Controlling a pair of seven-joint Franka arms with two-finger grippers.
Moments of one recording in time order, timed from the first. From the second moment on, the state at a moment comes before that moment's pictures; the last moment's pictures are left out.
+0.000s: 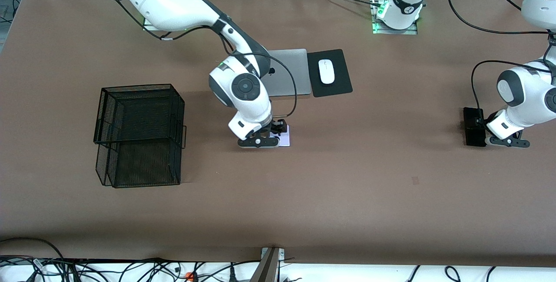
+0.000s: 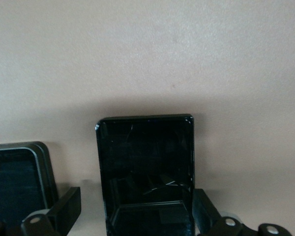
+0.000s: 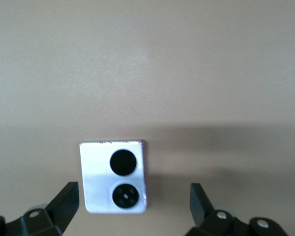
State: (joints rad) left arm 0.39 0.55 0.04 -2.01 0.12 2.52 0.44; right arm 0.48 0.87 0.30 -1.31 -0.27 2.26 0.85
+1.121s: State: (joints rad) left arm 0.41 0.57 0.03 -2.03 0.12 2.54 0.40; right arm 0.61 0.99 0.19 -1.23 -0.30 2.35 0.94
